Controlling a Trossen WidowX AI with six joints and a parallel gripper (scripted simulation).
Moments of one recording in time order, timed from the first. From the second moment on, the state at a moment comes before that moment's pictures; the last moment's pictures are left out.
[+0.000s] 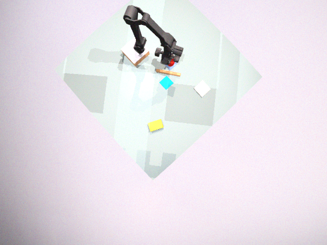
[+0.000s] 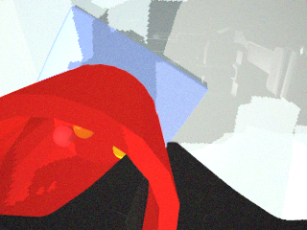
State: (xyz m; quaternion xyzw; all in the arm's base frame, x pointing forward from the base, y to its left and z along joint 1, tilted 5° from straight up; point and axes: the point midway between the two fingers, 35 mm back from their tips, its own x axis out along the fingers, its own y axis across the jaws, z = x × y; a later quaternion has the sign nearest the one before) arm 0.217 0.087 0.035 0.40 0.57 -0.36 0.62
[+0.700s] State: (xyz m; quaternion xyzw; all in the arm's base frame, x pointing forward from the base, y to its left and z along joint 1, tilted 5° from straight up) arm 0.206 0.087 0.079 0.40 0.57 -0.35 0.62
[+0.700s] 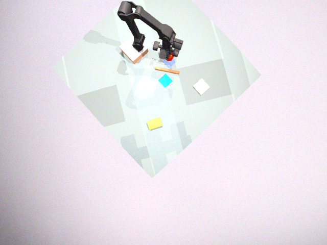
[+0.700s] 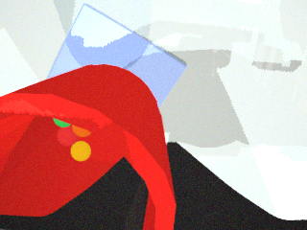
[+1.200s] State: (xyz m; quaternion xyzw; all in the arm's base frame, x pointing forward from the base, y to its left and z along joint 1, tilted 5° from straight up) arm 0.206 0.088 0.080 0.40 0.57 -0.35 0.62
